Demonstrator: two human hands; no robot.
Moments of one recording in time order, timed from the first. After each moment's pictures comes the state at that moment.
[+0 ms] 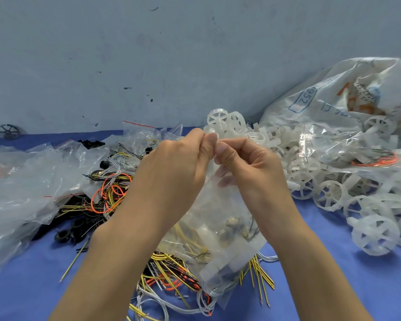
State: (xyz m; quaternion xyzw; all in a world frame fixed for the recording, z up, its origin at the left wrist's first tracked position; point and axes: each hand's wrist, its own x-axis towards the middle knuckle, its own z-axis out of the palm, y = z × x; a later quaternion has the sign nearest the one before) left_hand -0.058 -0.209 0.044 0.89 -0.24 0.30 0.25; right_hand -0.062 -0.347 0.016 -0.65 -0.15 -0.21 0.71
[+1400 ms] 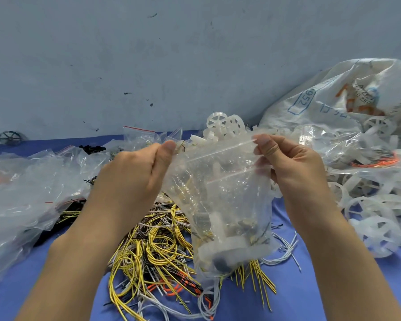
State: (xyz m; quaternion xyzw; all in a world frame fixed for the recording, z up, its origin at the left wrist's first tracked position) left_hand -0.047 -0.161 0.032 0.89 -0.20 0.32 0.24; right_hand -0.054 -0.393 0.019 -0.62 -0.05 -0.26 0.74
